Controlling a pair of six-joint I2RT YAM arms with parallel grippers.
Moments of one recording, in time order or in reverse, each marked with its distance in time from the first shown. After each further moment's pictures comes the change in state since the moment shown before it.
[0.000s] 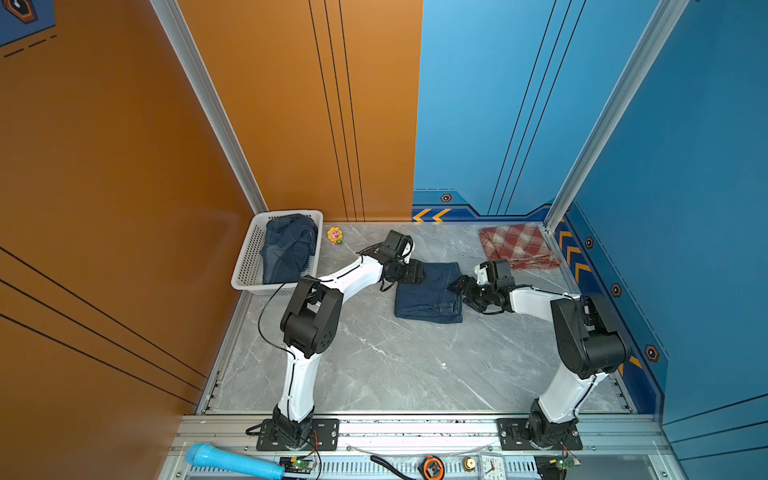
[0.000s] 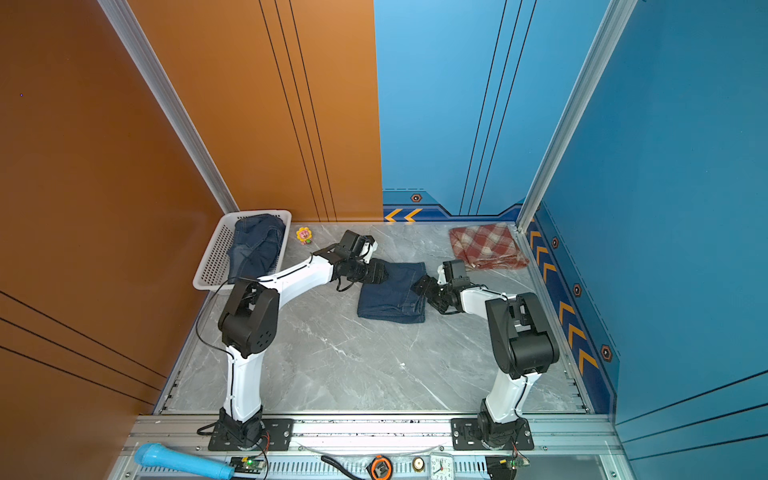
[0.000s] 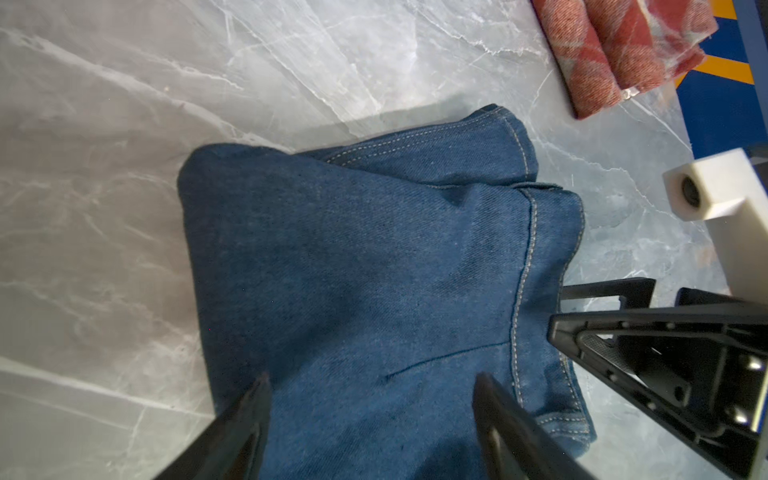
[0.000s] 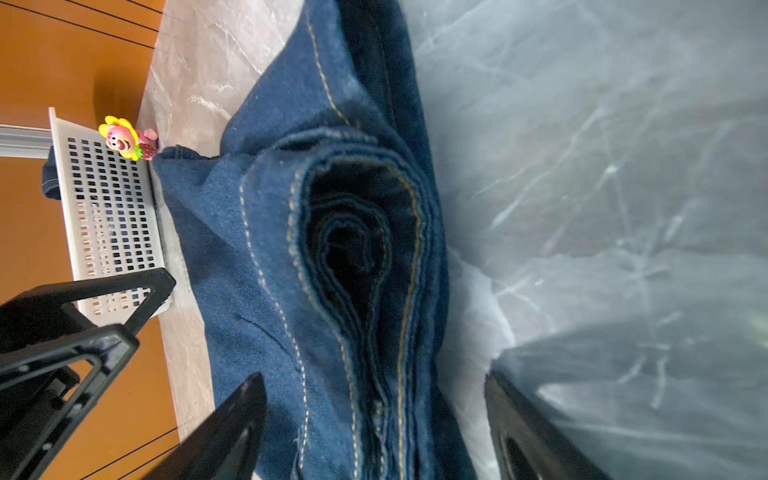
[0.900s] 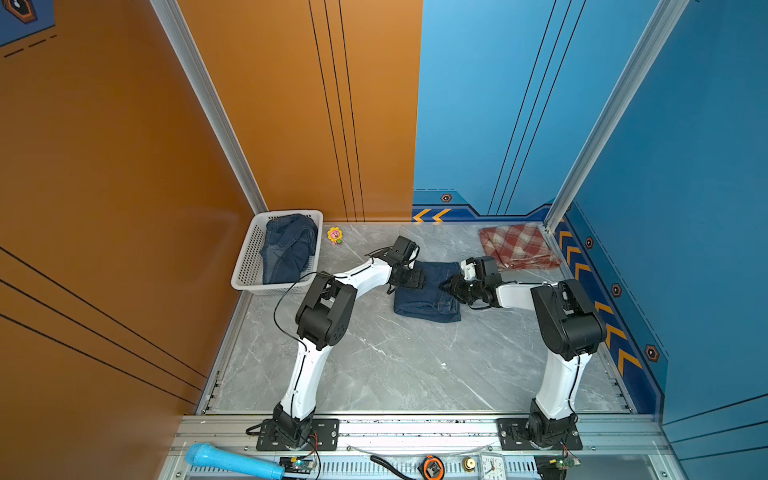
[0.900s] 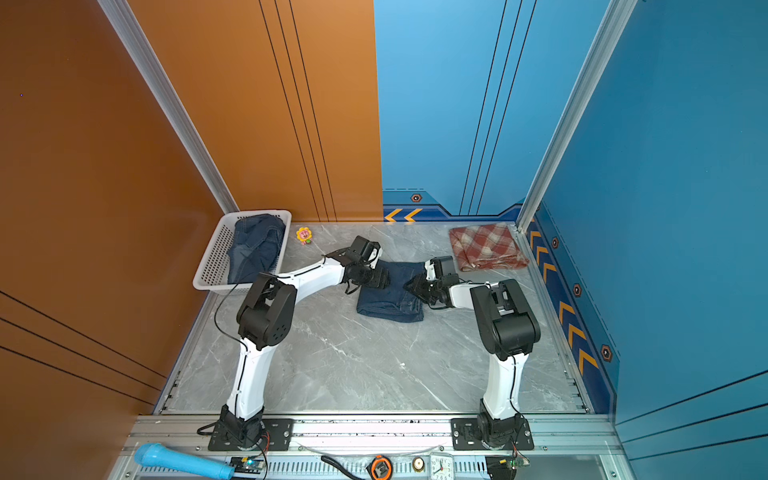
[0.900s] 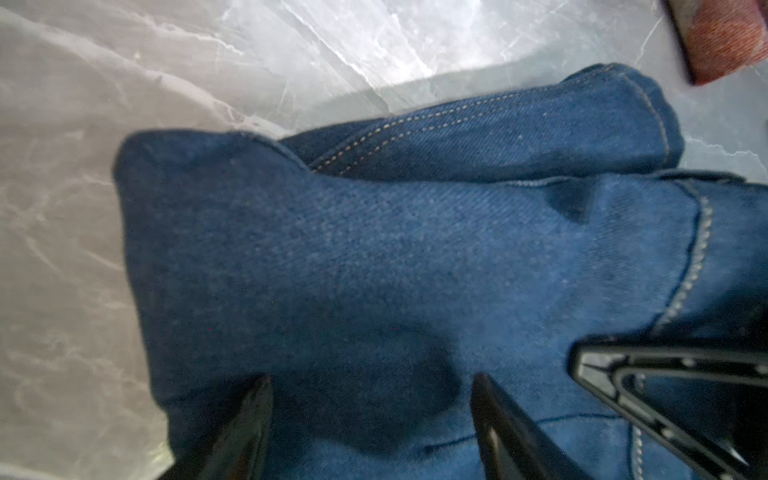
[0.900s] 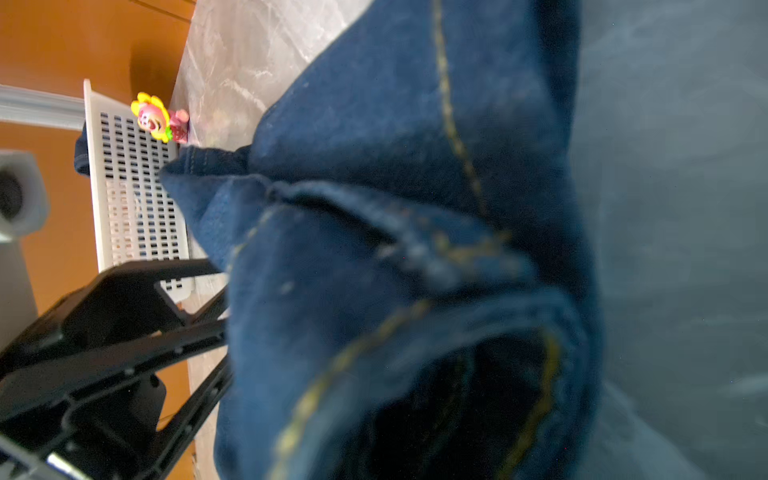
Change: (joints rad) left arm -0.028 0.143 0.080 -0.007 -0.083 0.028; right arm 0.054 0.173 0.103 0.123 -0.079 0.030
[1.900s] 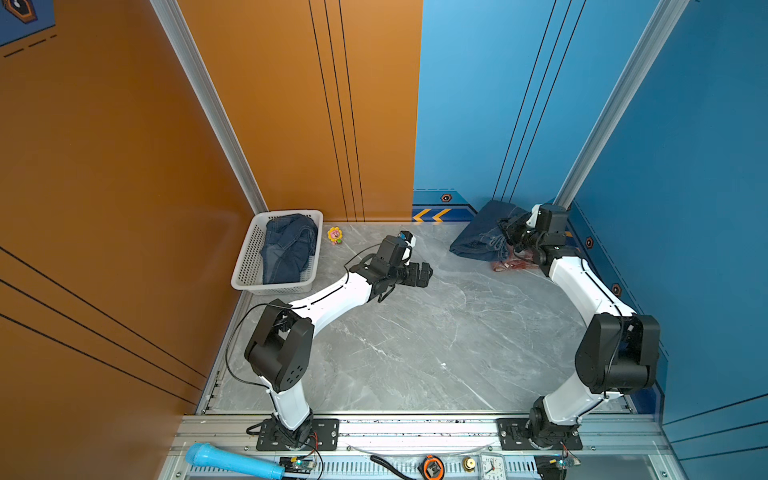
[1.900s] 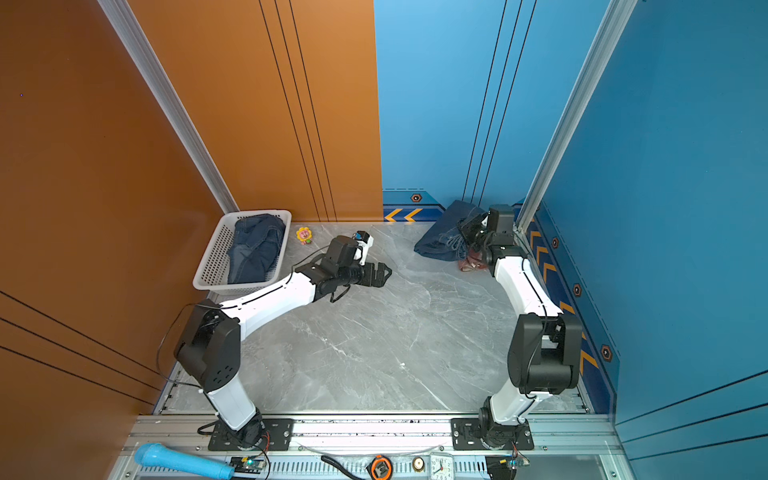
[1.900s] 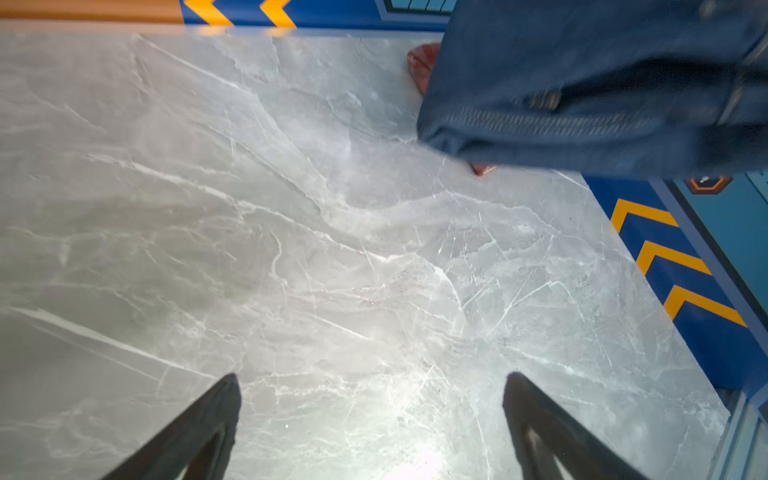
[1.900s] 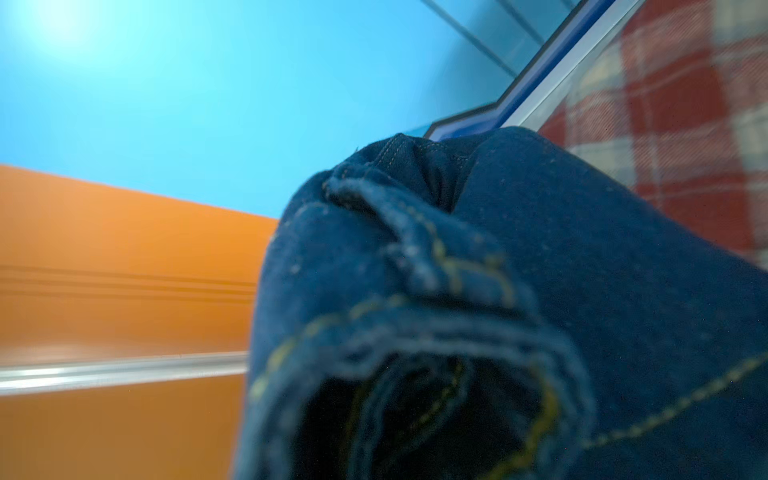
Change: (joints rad) left arm -0.072 -0.457 -0.367 0.232 -0.040 -0.055; right arm -0.300 -0.317 0.342 -0.233 0.219 0.225
